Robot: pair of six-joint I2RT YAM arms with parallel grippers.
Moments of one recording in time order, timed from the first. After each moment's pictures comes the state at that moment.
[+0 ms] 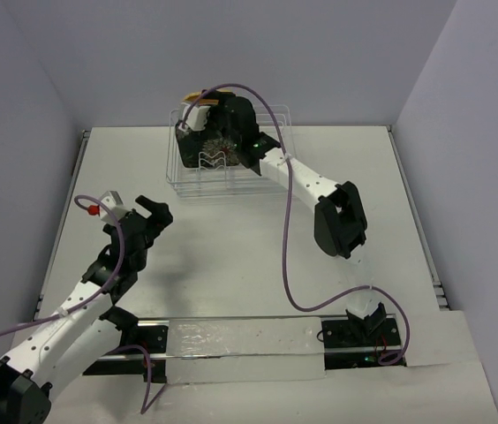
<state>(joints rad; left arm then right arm) -0.50 0.74 0.45 -0.08 -0.58 -0.84 0.65 2.18 2.00 0.11 -0.06 -1.03</state>
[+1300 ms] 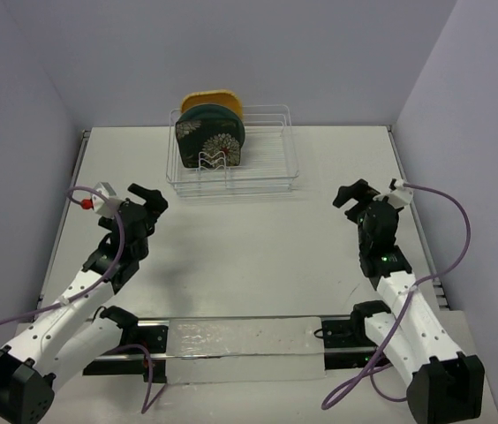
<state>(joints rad) -0.48 0.82 0.55 -0.09 -0.69 -0.90 0.13 0.77 0.46 0.10 0.31 0.57</state>
